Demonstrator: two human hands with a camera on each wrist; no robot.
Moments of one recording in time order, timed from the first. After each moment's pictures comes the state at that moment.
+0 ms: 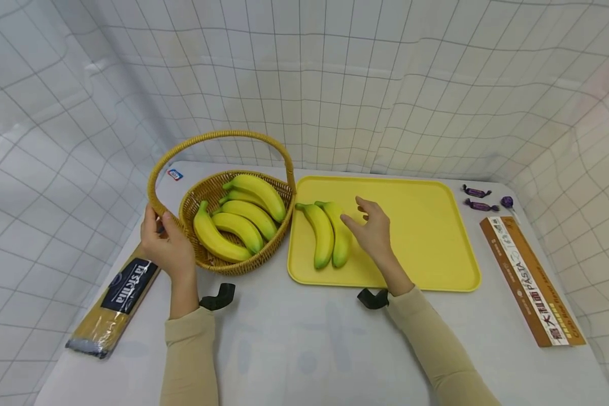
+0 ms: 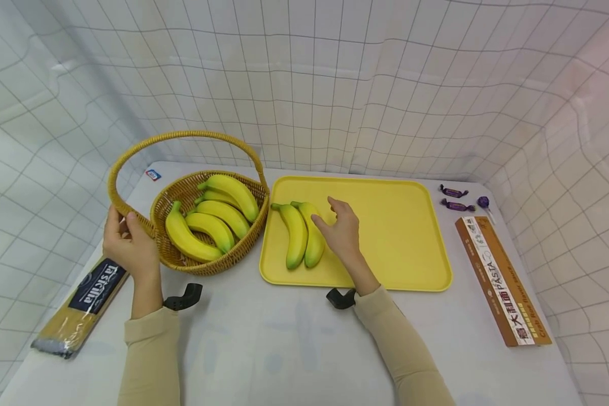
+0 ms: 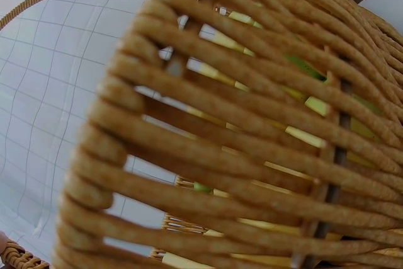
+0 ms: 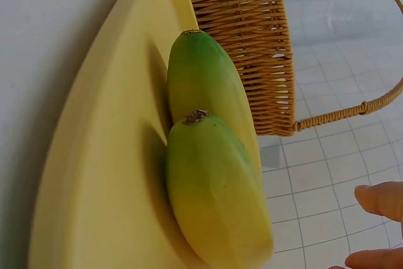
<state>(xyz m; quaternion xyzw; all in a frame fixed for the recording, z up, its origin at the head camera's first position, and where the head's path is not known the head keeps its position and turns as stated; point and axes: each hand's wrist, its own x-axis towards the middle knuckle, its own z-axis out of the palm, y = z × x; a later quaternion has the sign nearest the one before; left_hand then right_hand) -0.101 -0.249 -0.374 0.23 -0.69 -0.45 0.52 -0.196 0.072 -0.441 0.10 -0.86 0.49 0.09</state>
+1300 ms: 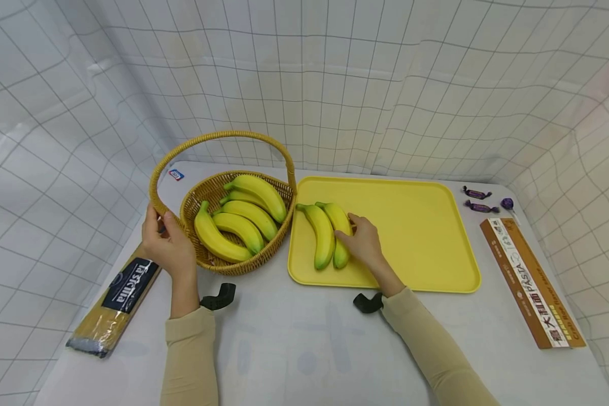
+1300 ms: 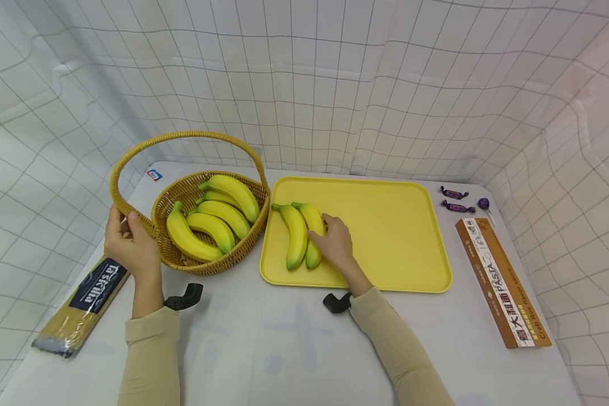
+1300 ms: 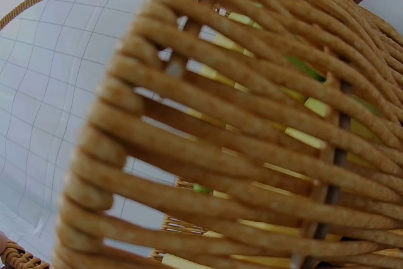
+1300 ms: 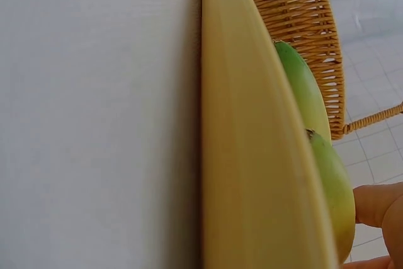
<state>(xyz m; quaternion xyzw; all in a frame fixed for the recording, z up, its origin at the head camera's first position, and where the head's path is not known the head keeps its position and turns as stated) -0.103 -0.252 -0.378 0.23 -0.69 -0.44 0.53 -0.200 0.062 -0.469 0.07 -0.91 0.42 -0.04</state>
